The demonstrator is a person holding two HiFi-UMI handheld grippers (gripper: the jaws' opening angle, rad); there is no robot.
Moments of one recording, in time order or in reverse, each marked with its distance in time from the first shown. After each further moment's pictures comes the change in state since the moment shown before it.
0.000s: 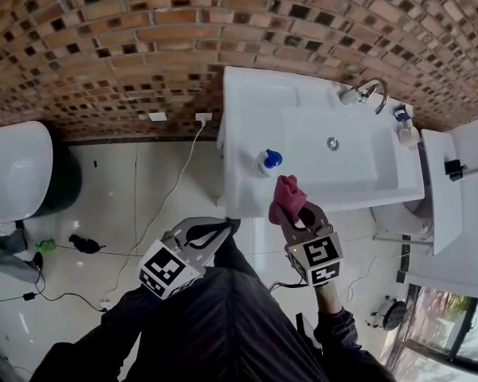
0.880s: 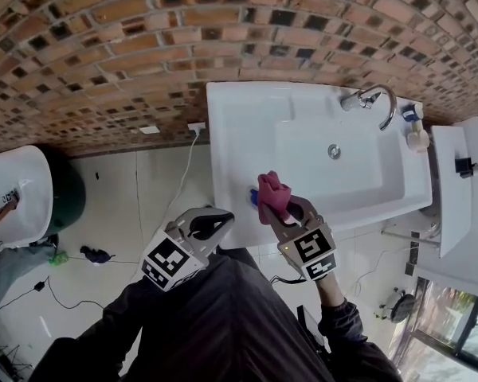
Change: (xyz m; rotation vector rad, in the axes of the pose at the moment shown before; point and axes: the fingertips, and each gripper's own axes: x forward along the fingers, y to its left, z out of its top) left arm 0.090 0.083 0.051 0.000 0.106 -0.051; right arm 0.073 -0.066 0.031 0.038 0.027 0.166
